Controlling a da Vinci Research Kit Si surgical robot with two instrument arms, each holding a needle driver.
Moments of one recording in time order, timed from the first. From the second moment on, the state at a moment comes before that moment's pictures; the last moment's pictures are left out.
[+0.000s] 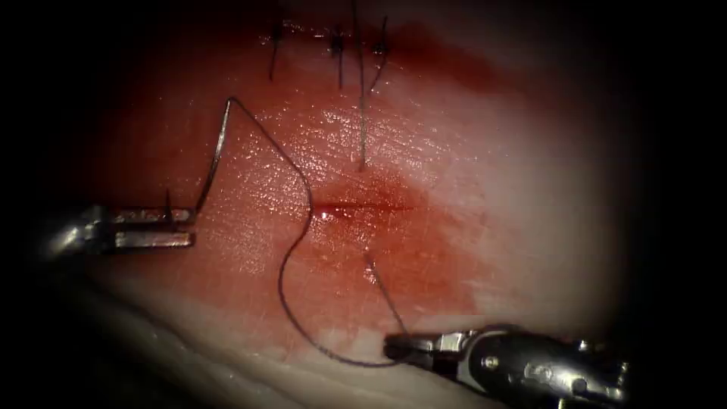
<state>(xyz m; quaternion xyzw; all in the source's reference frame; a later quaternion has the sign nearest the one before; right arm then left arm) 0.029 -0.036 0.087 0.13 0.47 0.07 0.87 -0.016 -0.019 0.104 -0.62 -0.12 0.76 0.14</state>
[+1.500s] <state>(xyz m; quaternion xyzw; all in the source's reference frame) 0.028 -0.023 0.087 0.06 0.48 0.27 0.83 -0.015 -0.019 0.105 -0.62 -0.12 0.76 0.14</state>
